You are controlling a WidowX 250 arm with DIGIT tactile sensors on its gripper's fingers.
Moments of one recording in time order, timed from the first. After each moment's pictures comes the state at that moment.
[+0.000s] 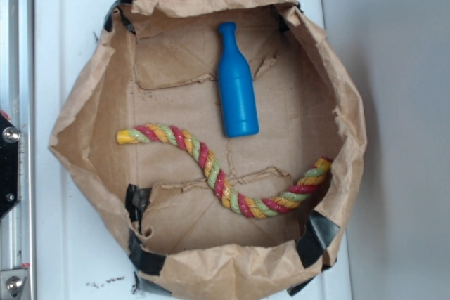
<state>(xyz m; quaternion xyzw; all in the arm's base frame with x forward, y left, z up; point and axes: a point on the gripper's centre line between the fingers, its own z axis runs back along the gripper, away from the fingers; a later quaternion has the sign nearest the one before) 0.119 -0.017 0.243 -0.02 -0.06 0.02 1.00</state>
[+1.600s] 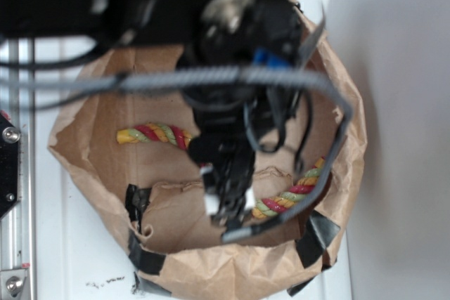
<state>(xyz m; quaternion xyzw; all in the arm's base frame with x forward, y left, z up) 0.292 0.000 0.150 -0.16 -0.11 0.05 0.98</state>
